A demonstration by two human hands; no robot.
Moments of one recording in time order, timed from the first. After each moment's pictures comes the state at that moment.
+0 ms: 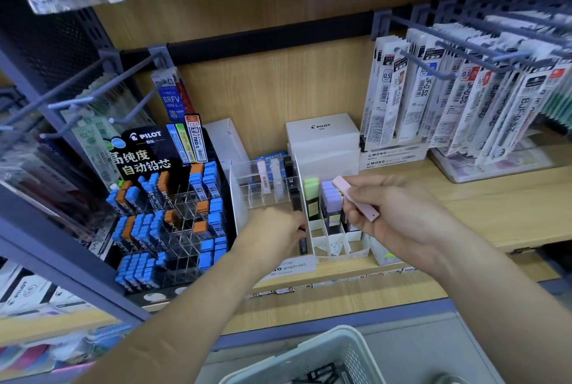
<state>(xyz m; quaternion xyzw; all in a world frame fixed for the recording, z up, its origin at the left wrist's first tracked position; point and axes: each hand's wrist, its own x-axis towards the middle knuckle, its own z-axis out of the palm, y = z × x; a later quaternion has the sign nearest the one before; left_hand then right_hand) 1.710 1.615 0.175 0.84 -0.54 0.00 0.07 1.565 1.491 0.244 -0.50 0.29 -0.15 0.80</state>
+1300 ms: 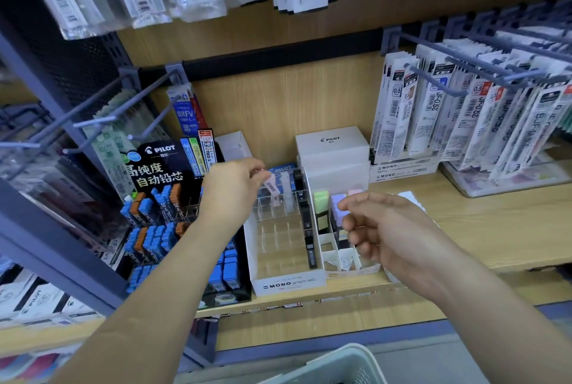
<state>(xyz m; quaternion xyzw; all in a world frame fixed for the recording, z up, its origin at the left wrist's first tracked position) 1.763 1.623 0.239 0.88 -0.34 0.12 0.32 1.569 1.502 0.245 -0.55 0.31 -0.12 0.76</state>
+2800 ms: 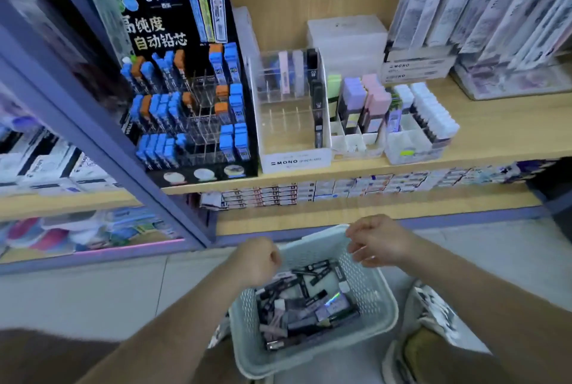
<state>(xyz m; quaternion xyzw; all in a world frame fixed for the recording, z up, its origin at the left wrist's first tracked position) 1.648 1.753 0.011 0.86 -0.36 -0.36 0.04 1.500 1.553 0.067 -0.67 0.42 0.16 0.59</state>
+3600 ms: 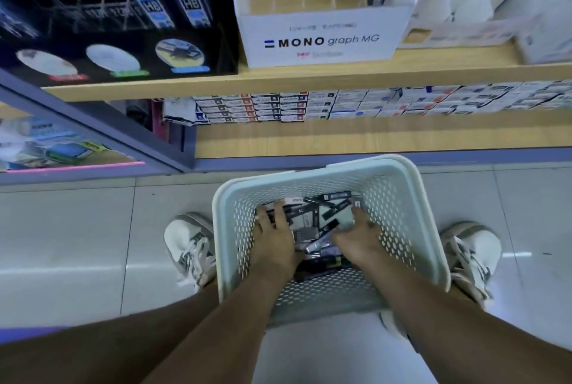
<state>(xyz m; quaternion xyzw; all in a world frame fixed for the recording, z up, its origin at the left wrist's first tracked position) 1.581 1.740 -0.159 0.91 -0.15 -0.39 0.06 1.508 1.601 -0.157 -0.66 0.54 0.25 0.45</state>
